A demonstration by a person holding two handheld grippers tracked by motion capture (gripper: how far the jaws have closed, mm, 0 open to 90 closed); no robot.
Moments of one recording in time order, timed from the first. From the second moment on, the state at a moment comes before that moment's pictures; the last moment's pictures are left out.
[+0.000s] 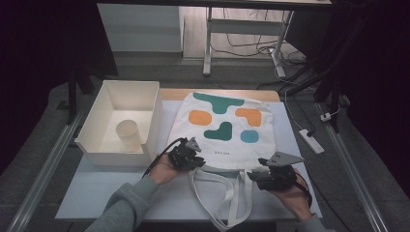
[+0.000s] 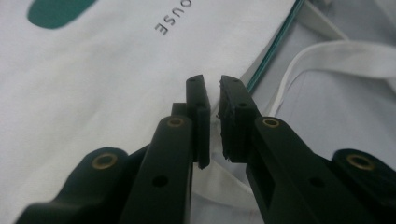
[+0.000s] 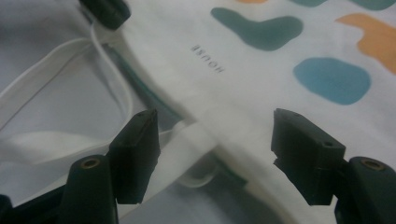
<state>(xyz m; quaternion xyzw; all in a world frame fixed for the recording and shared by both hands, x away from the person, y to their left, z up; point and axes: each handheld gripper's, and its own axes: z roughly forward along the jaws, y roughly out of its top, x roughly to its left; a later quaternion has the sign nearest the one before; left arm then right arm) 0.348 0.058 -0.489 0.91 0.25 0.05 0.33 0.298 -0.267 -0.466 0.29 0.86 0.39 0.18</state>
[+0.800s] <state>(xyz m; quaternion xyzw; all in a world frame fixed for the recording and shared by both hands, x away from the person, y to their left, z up) 0.350 0.072 -0.475 0.88 0.26 0.05 0.38 0.258 -0.250 -0.486 0.28 0.89 0.34 0.14</state>
